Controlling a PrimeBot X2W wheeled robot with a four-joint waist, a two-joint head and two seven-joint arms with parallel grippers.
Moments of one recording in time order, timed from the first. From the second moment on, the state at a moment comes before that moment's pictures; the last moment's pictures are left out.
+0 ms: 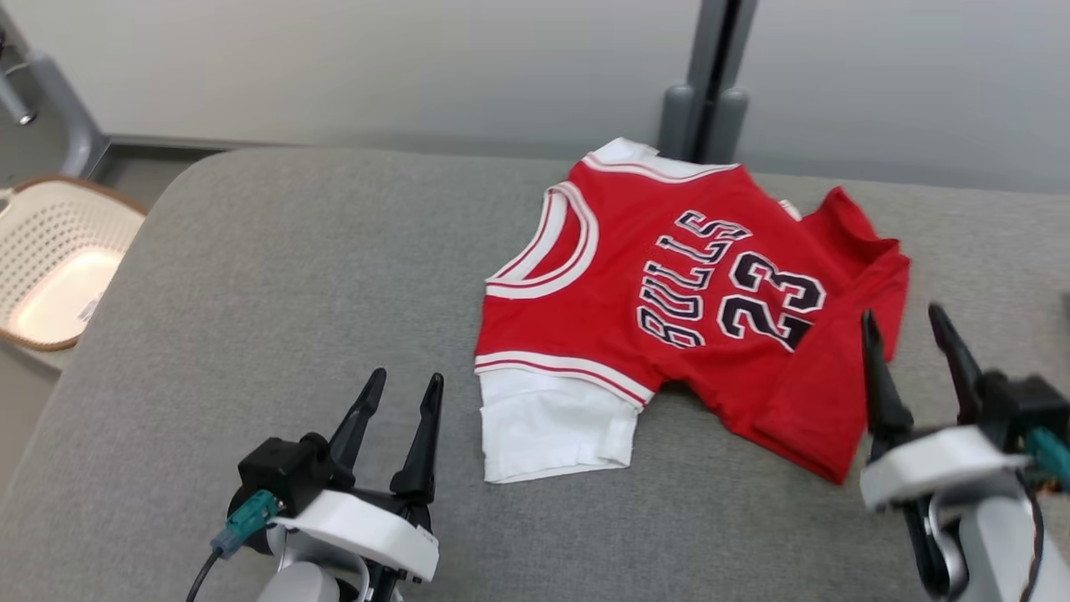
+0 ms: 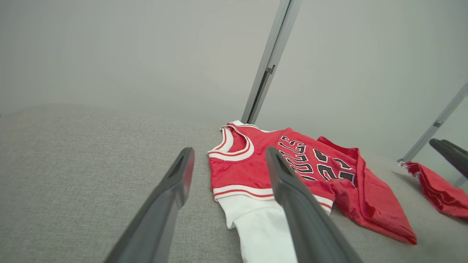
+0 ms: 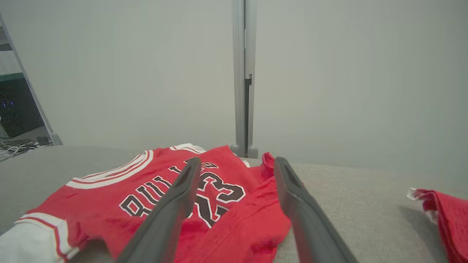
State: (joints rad) left arm -0.17 0.05 -0.27 0.34 -0.44 -0.12 -0.26; right arm -0.33 -0.18 0.07 0.49 0.15 0.13 -0.26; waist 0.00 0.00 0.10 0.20
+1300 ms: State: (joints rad) left arm -0.19 0.05 -0.34 0.36 -0.46 -0.13 -0.26; right arm -0.19 -0.10 0.06 0.54 0.00 0.13 -0.18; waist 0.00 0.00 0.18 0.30
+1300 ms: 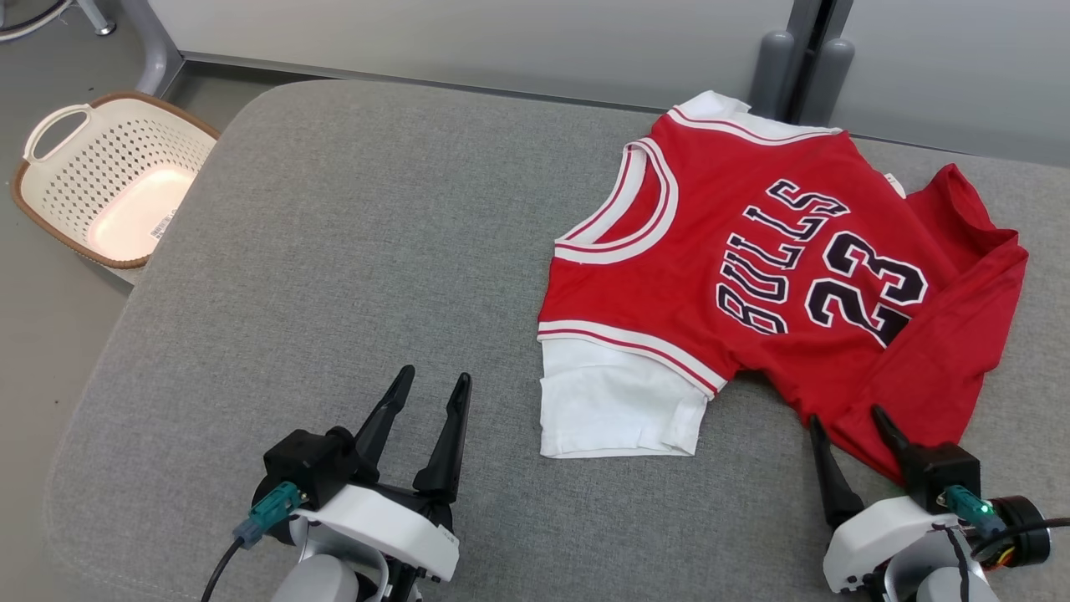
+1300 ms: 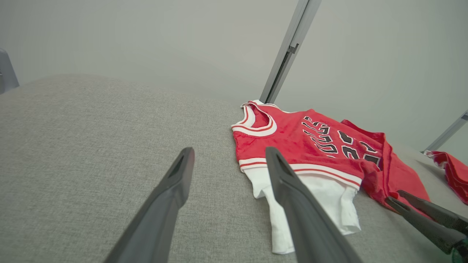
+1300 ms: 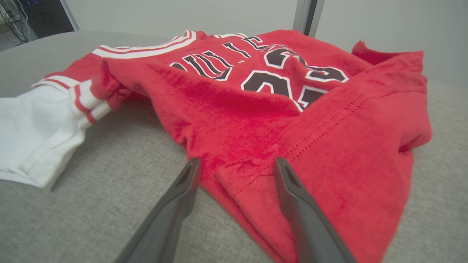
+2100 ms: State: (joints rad) left arm -0.19 0.05 -0.31 0.37 -0.44 -0.13 -0.26; right arm -0.11 -0.06 -0.13 0.36 0.17 0.13 -0.24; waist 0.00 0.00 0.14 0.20
